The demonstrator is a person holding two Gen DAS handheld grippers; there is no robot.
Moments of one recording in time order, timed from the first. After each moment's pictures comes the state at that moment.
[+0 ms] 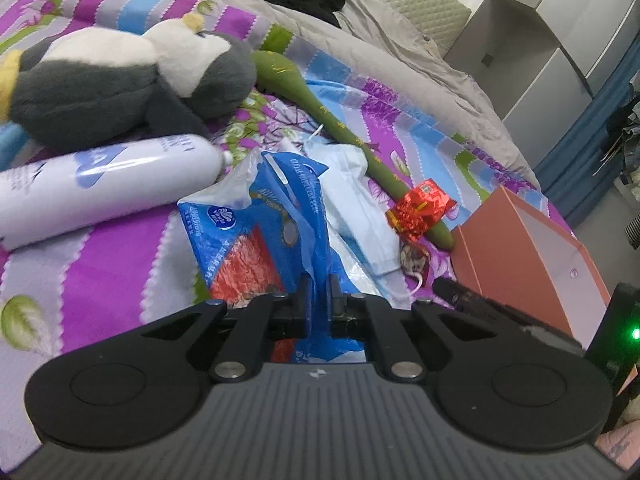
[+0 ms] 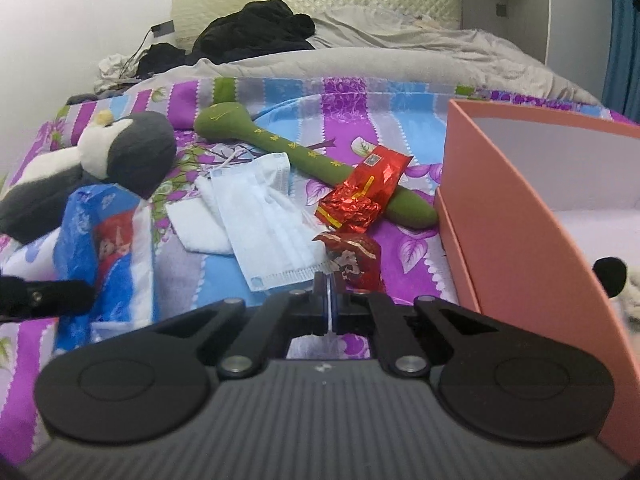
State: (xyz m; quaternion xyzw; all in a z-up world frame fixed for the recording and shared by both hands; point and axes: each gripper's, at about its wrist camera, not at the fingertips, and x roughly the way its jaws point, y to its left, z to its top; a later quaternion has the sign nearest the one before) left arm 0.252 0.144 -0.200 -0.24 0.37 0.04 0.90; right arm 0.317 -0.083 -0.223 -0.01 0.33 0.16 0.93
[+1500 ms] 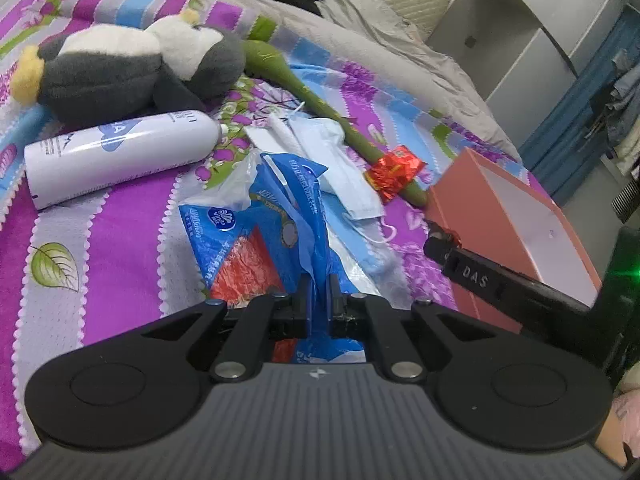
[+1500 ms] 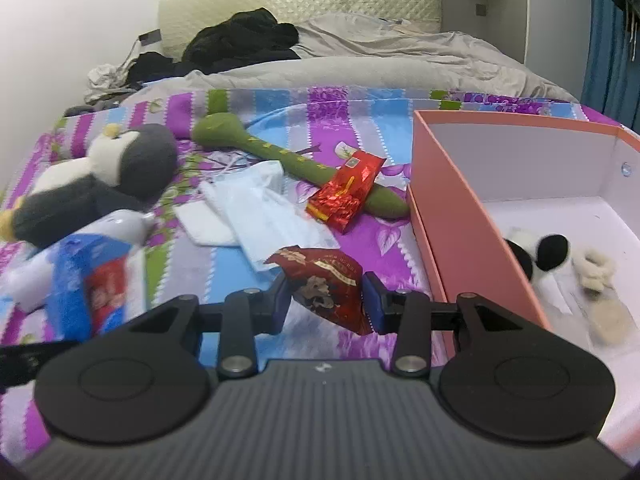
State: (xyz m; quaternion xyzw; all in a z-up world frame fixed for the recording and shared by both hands) left arm 0.191 0.121 -0.178 -0.22 0.38 0.01 0.90; right arm 0.272 -0.099 -0.192 0.00 0.33 0.14 0.93
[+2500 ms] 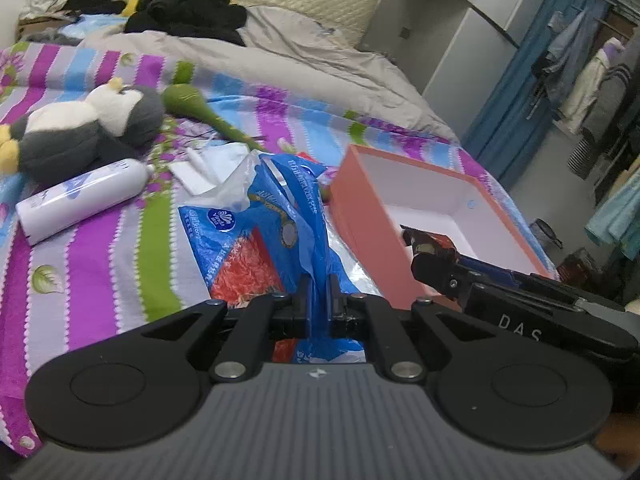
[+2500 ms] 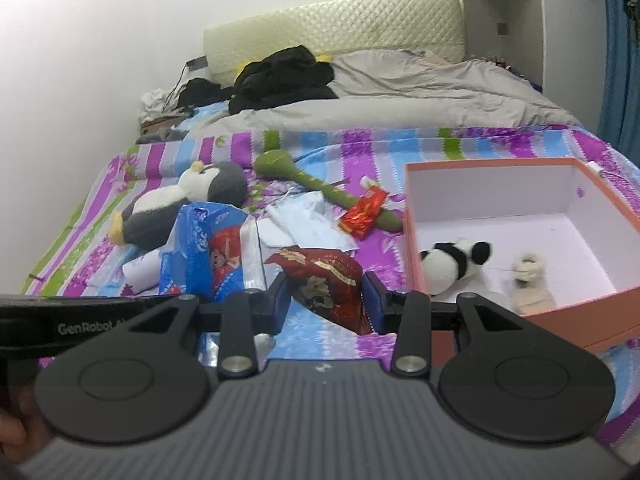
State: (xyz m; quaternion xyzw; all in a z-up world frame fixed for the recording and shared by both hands) left arm 0.124 0.028 -0.078 -0.16 0.36 -0.05 0.92; right arm 0.155 -0.174 -0.080 0.03 0.31 0.20 0.93
